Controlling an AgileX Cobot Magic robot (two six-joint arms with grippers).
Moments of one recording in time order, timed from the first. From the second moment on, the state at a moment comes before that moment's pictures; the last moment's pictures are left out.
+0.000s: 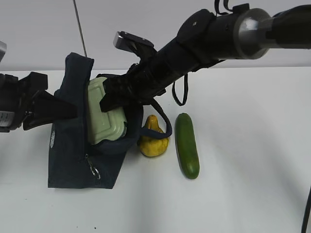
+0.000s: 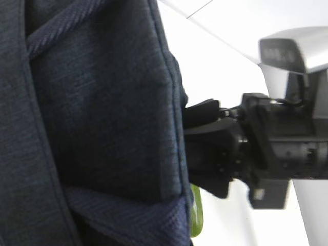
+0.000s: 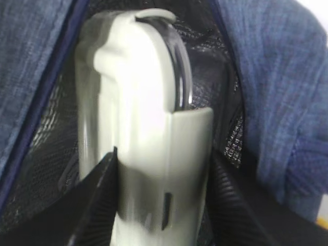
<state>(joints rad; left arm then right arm) -0.08 1.40 -0.69 -1.38 0.76 0.96 0.48 2.14 -1.66 0.93 0.74 -0.65</state>
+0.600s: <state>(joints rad) -0.08 1.40 -0.69 -1.39 0.80 0.96 0.49 2.20 -1.70 0.94 0.72 -0.65</state>
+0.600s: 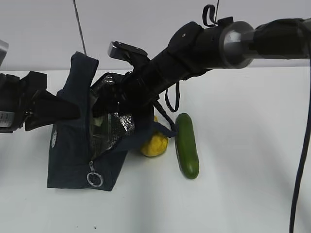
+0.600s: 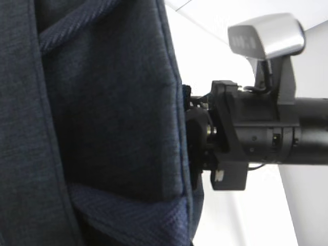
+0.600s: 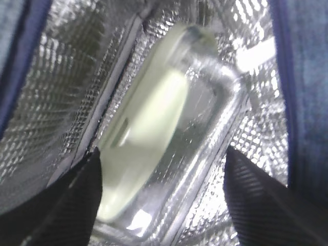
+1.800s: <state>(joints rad) -0.08 1.40 -0.69 -1.39 0.82 0.96 0.45 2.00 -1.82 -0.06 1.18 0.12</state>
